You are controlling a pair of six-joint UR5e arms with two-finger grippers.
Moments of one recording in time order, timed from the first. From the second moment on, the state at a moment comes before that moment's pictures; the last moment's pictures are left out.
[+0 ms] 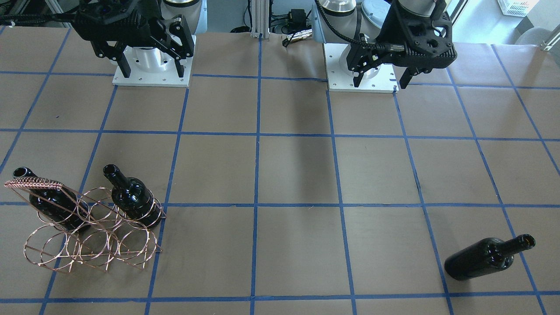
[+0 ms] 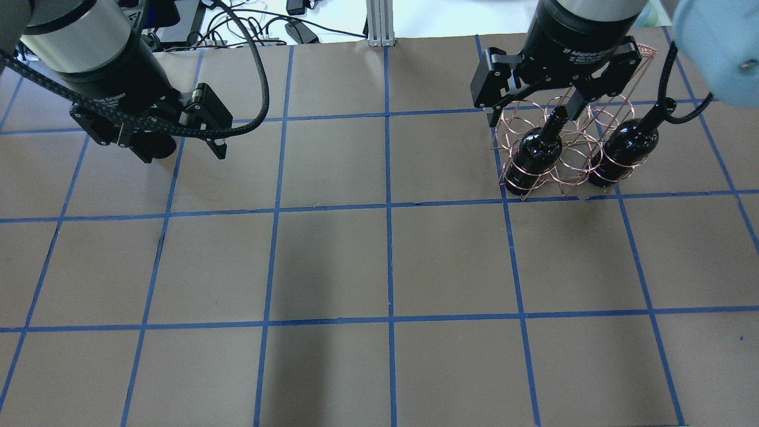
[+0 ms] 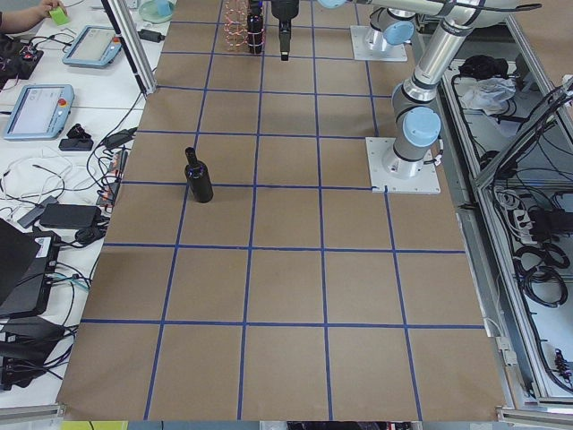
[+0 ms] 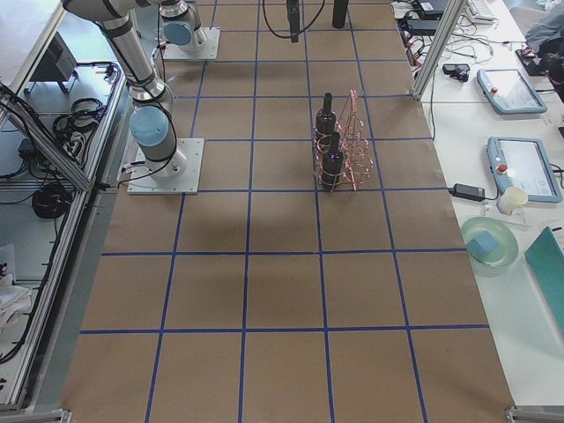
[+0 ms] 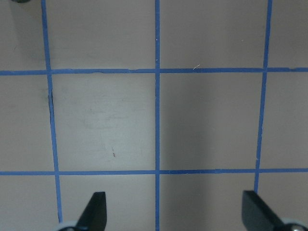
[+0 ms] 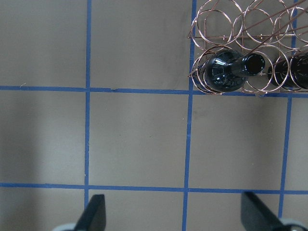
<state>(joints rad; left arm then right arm) -1.58 -1.49 -1.53 -1.70 1.56 -0.02 1.71 -1.61 1.45 -1.48 -1.58 0.10</state>
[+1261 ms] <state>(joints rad) -1.57 -1.49 -1.53 -1.71 1.57 -0.02 1.71 -1.61 1.46 -1.49 -1.56 0.10</state>
